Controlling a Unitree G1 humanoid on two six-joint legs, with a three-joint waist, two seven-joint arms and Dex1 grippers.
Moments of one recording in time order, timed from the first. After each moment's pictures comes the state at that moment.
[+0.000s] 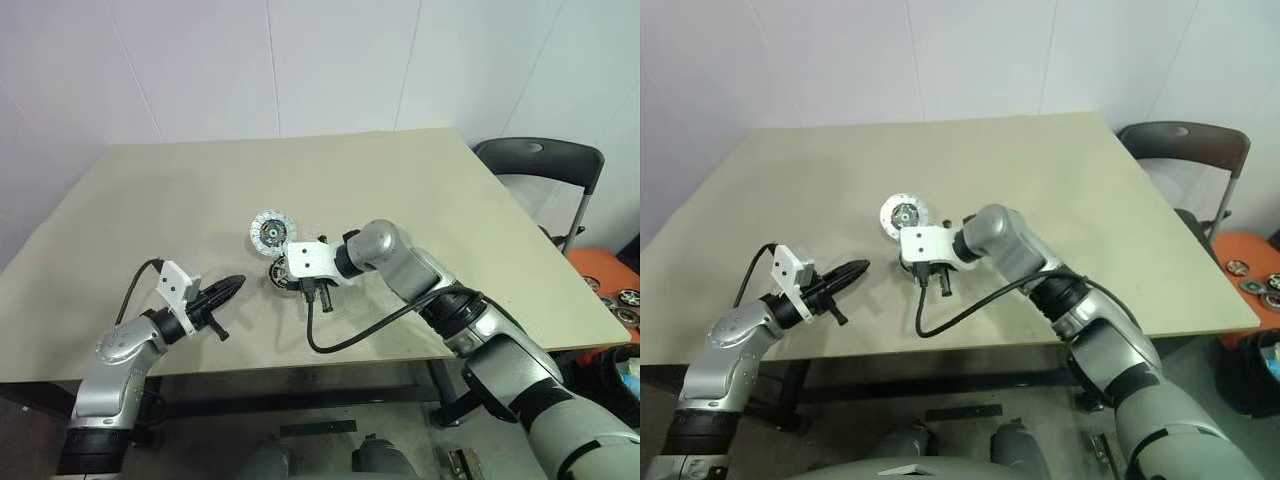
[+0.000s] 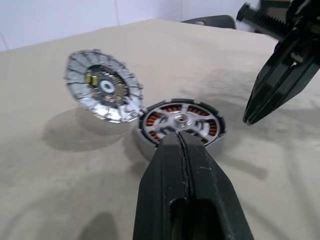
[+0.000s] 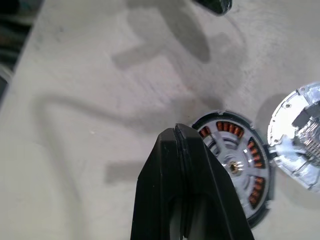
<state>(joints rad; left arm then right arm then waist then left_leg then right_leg) -0.04 0.49 0.13 -0.05 -0.40 0.14 -0.81 -0.90 -0.33 0.63 0.32 -0.15 0.25 1.13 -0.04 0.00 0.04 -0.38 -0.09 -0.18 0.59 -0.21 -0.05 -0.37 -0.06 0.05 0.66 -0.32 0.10</state>
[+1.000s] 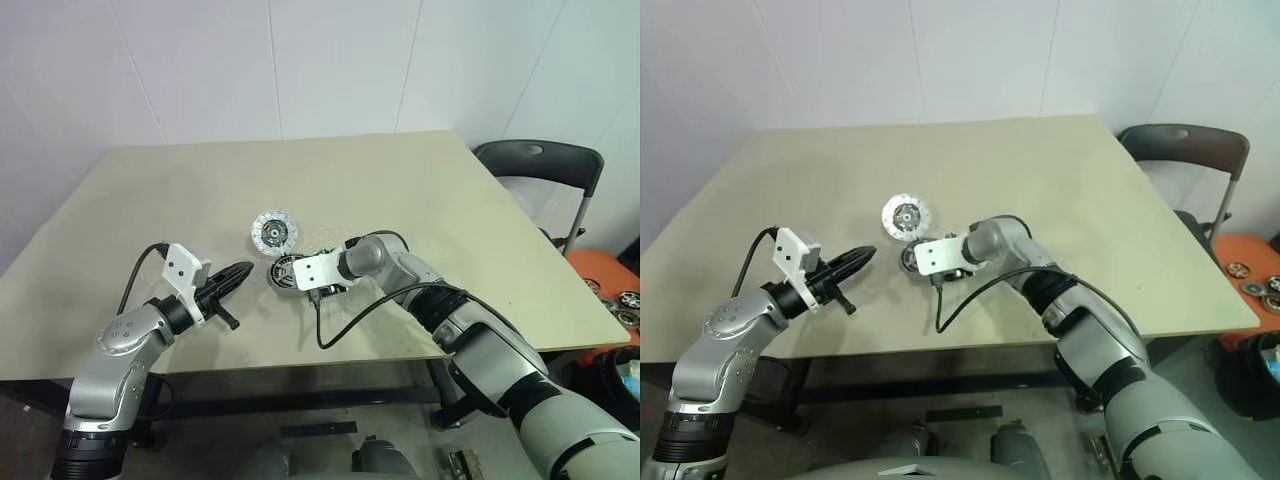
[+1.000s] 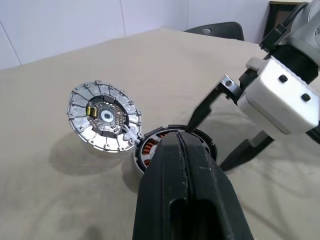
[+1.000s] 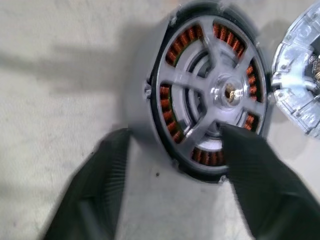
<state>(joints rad) -0.05 0.49 0.13 -0.30 -0.43 0.39 -0.67 -0.94 -0.27 0.65 0.69 -0.44 -0.05 0.93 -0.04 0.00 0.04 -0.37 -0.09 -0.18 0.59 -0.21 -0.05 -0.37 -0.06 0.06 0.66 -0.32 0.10</state>
